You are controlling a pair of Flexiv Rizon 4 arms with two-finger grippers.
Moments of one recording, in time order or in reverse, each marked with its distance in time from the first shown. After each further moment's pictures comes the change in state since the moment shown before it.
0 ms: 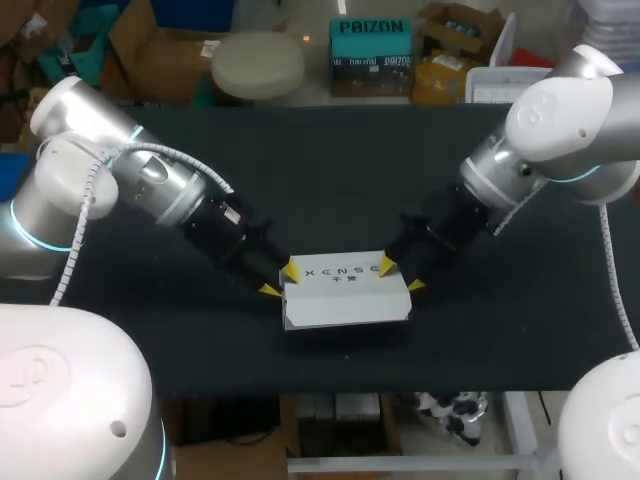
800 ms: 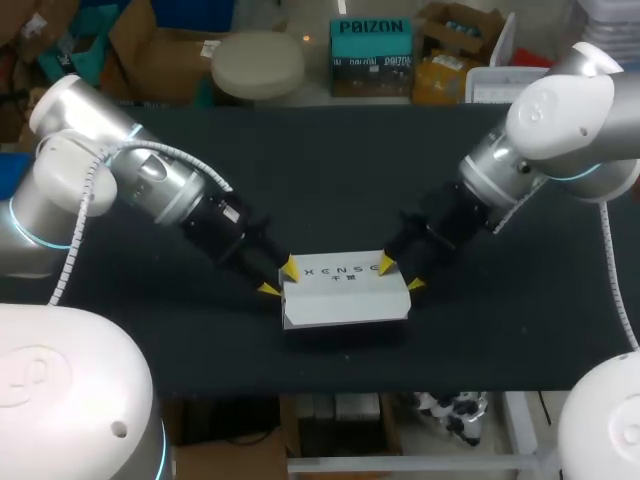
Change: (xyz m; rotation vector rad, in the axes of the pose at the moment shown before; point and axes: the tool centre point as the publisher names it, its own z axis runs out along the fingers) left arm 0.001 0.000 -0.002 -0.008 0.003 0.000; right arm 0.002 -0.002 -0.002 0.003 -0.003 0.012
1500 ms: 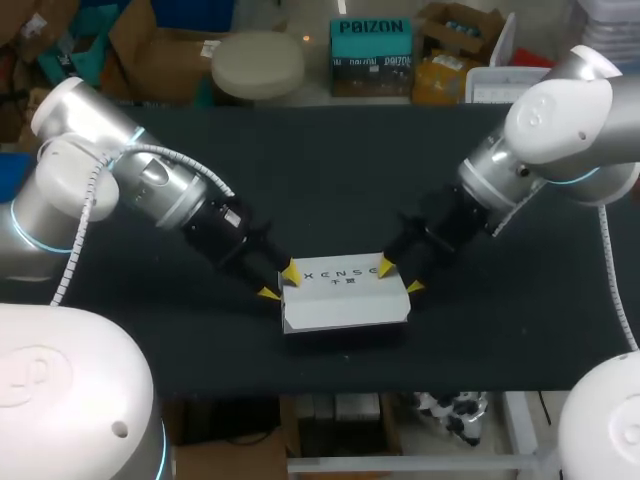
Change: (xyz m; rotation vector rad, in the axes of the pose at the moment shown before) left arm -0.004 0.003 0.004 0.006 -0.014 0.024; right arm -0.002 -0.001 0.004 0.001 -0.001 -0.002
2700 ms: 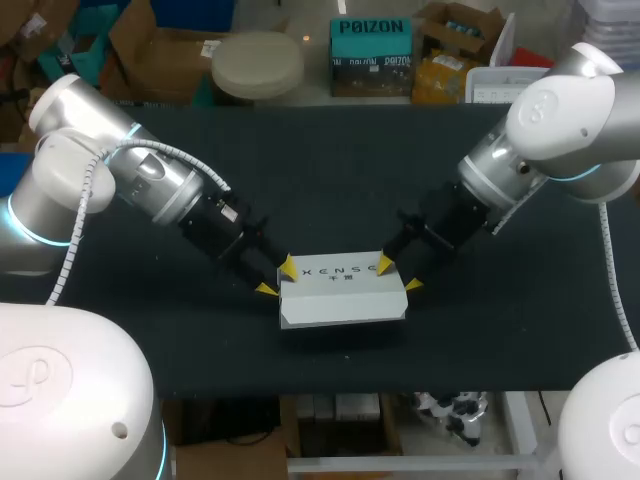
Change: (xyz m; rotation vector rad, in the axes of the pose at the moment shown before) left arm 0.002 -0.004 -0.007 -0.021 0.018 -0.028; right arm 0.005 -0.002 -0.003 0.003 0.009 0.020
